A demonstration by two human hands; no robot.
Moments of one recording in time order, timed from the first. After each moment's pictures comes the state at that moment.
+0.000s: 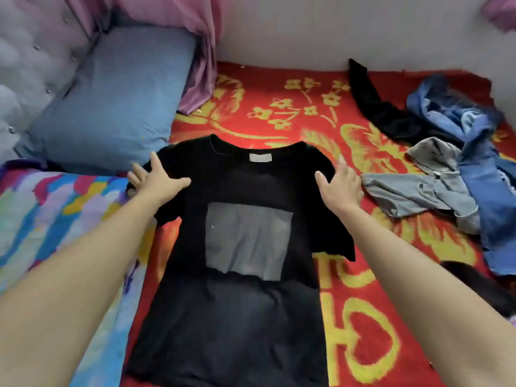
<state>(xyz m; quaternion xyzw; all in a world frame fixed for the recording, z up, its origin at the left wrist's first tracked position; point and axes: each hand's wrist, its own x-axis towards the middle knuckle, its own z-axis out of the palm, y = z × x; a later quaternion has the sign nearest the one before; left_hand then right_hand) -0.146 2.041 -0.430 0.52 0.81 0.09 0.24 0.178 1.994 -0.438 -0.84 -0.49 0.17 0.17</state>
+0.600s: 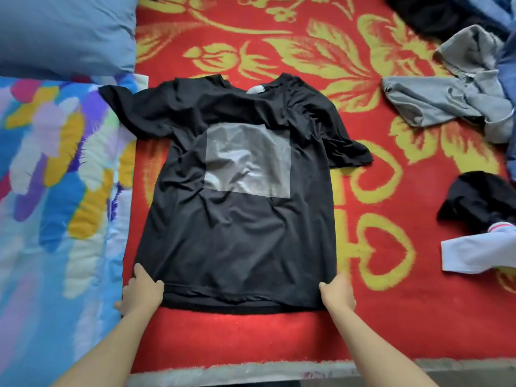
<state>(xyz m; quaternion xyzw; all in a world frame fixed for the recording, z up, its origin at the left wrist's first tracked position) -0.226 1.761 -0.681 0.38 0.85 -0.17 0.31 0.119 1.695 -0.669 -0.91 -0.19 0.36 -0.04</state>
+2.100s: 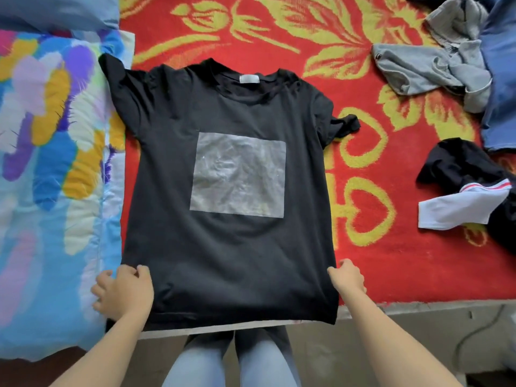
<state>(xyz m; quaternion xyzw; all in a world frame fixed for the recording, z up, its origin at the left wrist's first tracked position) -0.242 1.686 -0.651 0.37 0.90 -0.05 0.21 0.132 1.628 -0.643 -0.91 -0.16 0.37 -0.10</state>
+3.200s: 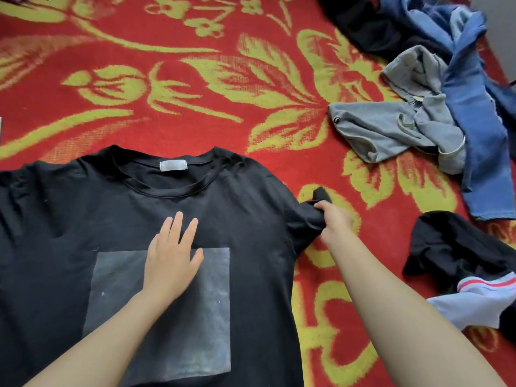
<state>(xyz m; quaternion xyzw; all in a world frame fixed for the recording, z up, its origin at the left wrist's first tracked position) -0.003 1.953 -0.709 0.80 0.57 -0.02 0.20 0.288 1.954 -0.665 -0.78 0.10 0.38 0.49</state>
